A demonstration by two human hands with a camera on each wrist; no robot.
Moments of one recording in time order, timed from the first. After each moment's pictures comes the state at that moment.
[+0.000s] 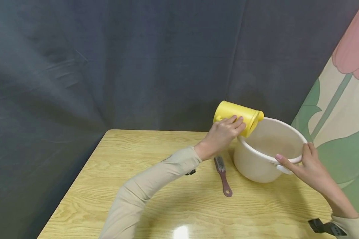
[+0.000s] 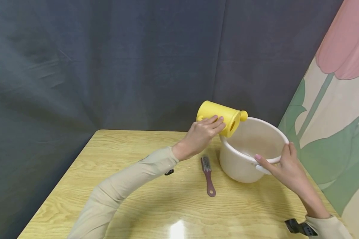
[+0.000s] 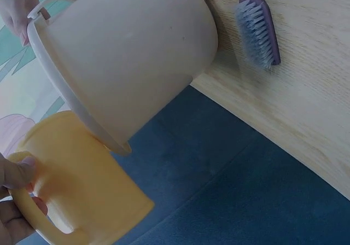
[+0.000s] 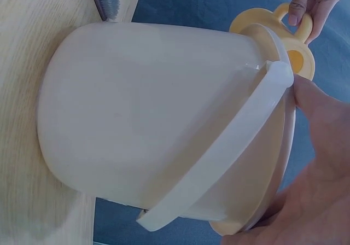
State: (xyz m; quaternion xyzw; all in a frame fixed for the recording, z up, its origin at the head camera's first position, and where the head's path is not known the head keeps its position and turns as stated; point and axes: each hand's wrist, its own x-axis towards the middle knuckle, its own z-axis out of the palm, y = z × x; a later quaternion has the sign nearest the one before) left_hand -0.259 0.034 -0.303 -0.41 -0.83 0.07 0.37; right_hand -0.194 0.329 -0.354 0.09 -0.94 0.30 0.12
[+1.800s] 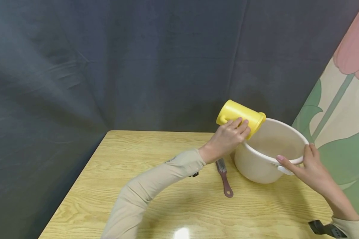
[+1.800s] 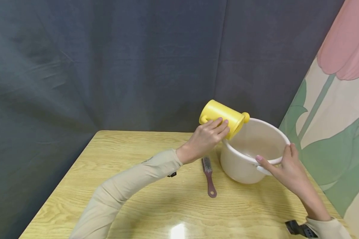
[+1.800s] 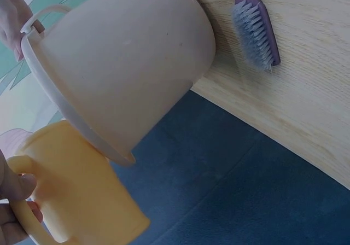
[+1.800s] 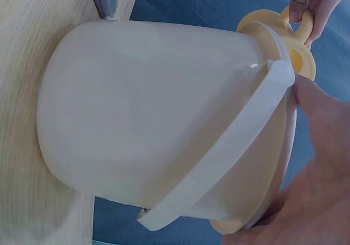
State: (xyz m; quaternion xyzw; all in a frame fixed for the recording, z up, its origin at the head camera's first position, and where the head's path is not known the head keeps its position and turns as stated) left_hand -0.256 0.045 -0.310 -0.41 -0.78 0.13 0.45; right_hand -0.191 0.330 -0.354 0.08 -0.94 0.30 0.11
